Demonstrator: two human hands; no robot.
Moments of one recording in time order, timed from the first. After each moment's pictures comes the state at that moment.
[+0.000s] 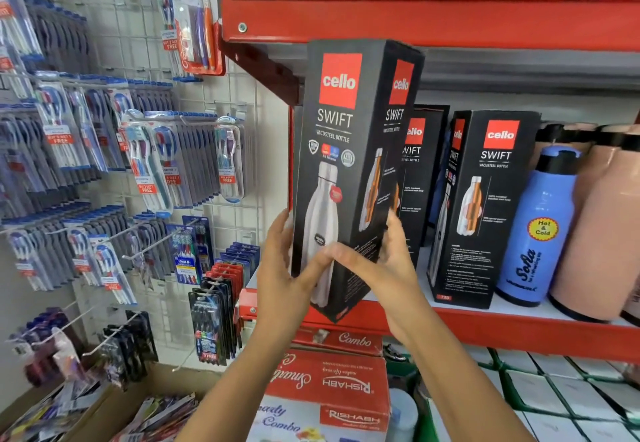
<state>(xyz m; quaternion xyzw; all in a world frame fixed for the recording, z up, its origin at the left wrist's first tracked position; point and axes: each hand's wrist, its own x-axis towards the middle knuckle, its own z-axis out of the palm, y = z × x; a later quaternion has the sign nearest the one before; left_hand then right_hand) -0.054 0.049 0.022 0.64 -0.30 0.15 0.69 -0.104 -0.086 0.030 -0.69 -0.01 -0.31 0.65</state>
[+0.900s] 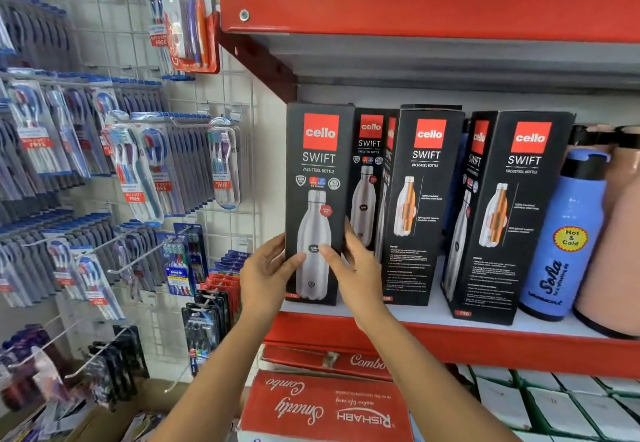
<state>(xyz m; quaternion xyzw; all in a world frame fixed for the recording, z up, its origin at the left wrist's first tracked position) 0.053 0.043 -0.006 0.62 -0.24 0.08 0.74 -0.006 -0.085 0.000 -0.76 0.06 -0.34 0.55</state>
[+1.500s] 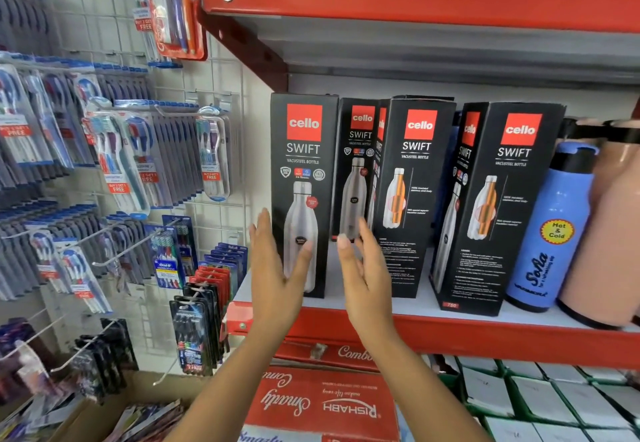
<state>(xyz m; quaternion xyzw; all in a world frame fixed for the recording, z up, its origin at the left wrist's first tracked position) 0.016 0.024 -0.008 0.69 -0.28 0.20 0.63 -0.047 -0.078 -0.004 -0.74 0.07 -0.41 0.53</state>
